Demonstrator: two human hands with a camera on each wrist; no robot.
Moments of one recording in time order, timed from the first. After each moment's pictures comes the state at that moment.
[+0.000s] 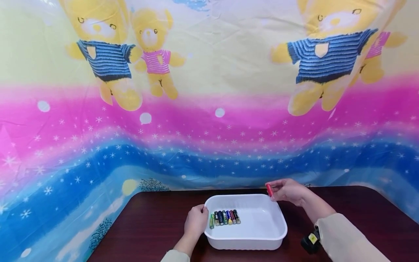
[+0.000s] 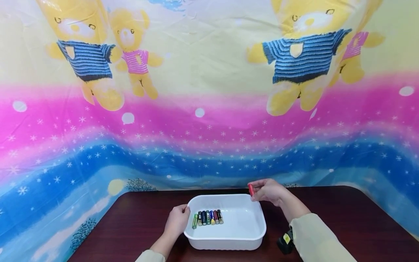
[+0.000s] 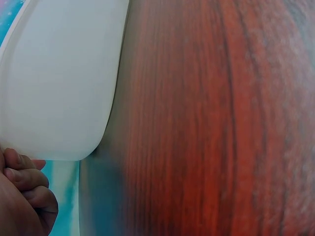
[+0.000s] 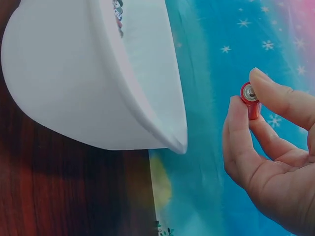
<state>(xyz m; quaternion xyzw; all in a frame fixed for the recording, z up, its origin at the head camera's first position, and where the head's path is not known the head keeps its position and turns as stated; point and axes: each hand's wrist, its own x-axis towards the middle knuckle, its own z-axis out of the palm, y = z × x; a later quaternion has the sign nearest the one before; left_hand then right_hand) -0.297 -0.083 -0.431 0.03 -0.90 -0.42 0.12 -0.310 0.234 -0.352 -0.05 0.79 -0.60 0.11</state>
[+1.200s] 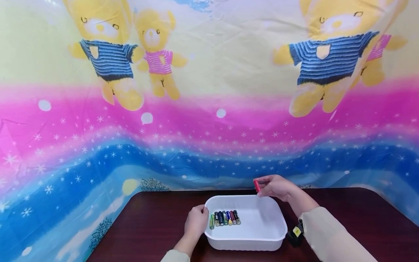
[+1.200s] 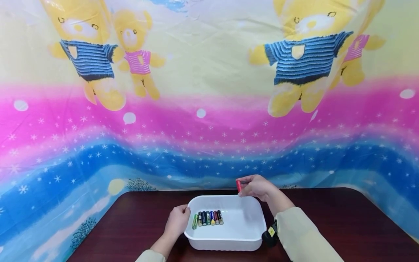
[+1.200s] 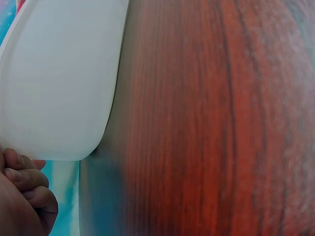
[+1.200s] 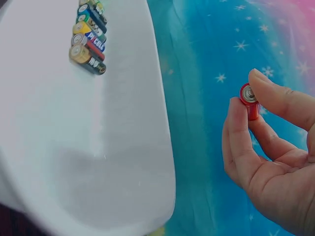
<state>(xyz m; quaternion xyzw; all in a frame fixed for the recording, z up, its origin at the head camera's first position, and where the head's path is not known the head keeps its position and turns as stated) -0.295 -0.083 -0.430 0.03 -0.90 -0.43 0.11 -0.324 0.199 -0.341 -0.06 0.78 -0.62 0.11</state>
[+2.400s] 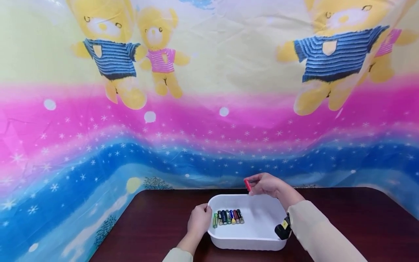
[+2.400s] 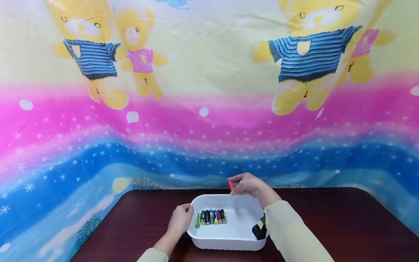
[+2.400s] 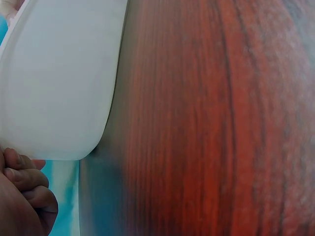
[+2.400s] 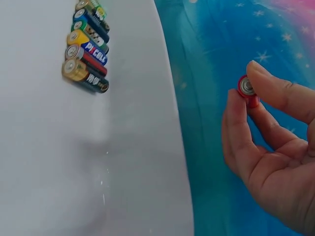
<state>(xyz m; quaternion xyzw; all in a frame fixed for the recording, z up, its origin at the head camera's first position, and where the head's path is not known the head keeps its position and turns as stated) -0.297 -0.084 -0.431 0.03 -0.89 -0.43 0.11 -0.351 0.166 -0.346 -0.05 0.78 -0.61 0.15</state>
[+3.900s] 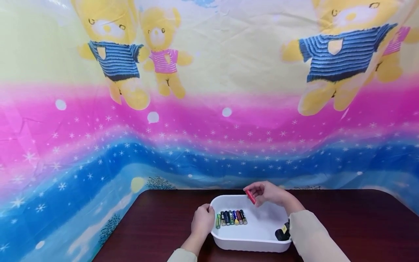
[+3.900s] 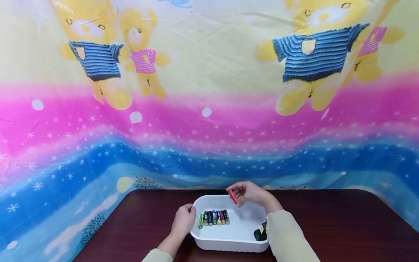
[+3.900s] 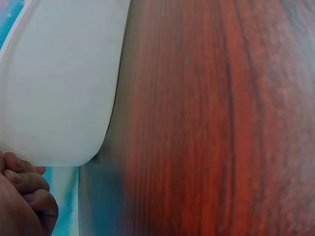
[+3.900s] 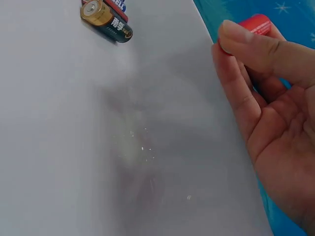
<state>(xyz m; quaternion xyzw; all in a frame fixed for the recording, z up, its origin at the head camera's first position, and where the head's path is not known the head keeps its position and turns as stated) -0.296 -0.078 -0.428 0.07 -0.90 -0.42 0.12 -0.367 0.183 -0.391 -0.24 0.81 -0.53 0.12</state>
